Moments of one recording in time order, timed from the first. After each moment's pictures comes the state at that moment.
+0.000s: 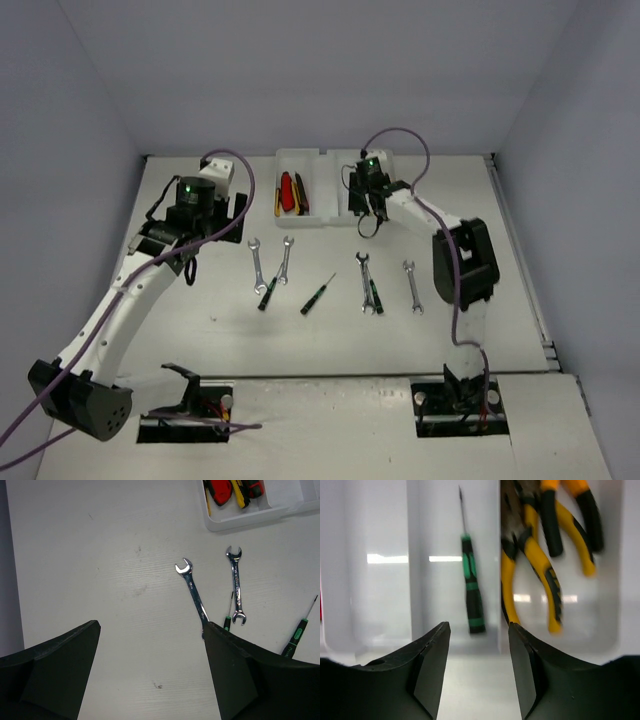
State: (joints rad) left arm -0.37 1.18 1.26 -0.73 -0.24 -0.04; right arm 0.42 2.11 1.62 -0.30 0.24 0.33
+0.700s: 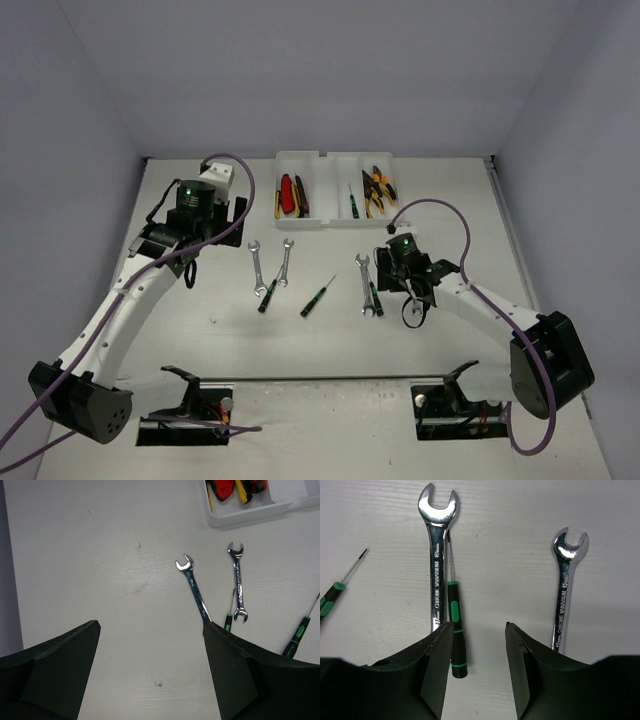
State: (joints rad) left arm -0.36 1.18 1.25 -0.73 -0.23 -0.04; right arm 0.51 1.29 0.70 -0.32 0.18 0.39
